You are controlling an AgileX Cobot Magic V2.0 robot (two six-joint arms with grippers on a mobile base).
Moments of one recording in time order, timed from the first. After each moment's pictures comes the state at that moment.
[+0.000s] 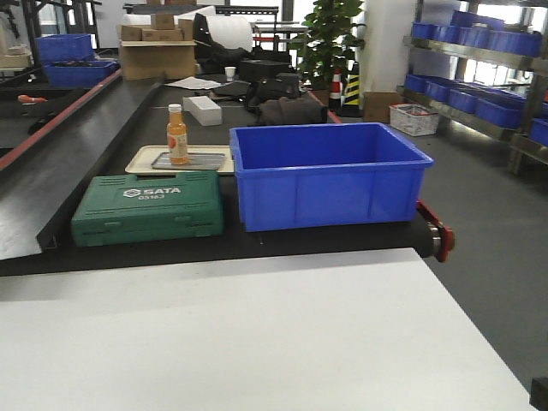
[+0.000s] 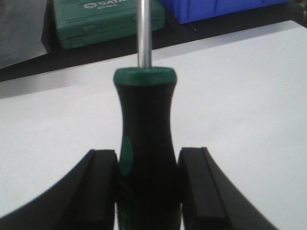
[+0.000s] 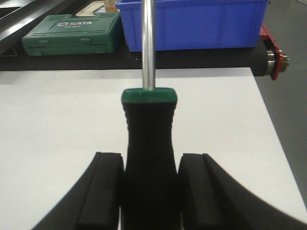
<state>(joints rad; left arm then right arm) -0.02 0.57 -0.61 -0.24 0.56 0.27 0.21 0.58 -0.58 0.09 0.41 0.00</state>
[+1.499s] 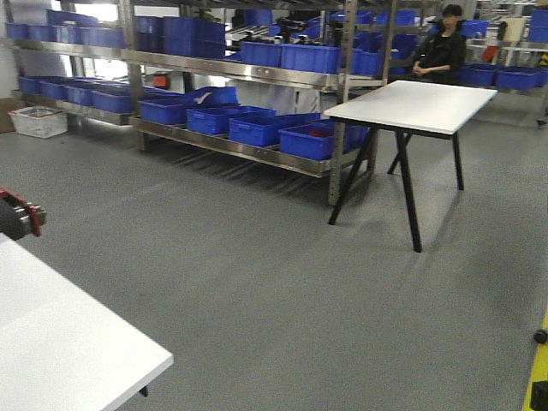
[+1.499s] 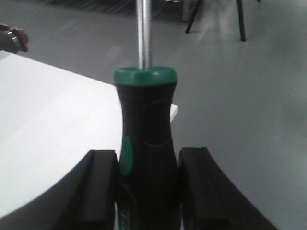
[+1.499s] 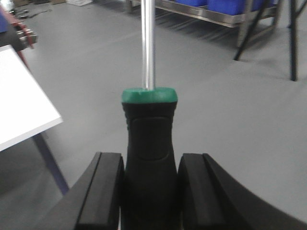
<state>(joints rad) -0.02 0.57 -0.61 -0.24 0.56 0.27 0.21 0.58 -0.58 0.09 0.42 0.00</state>
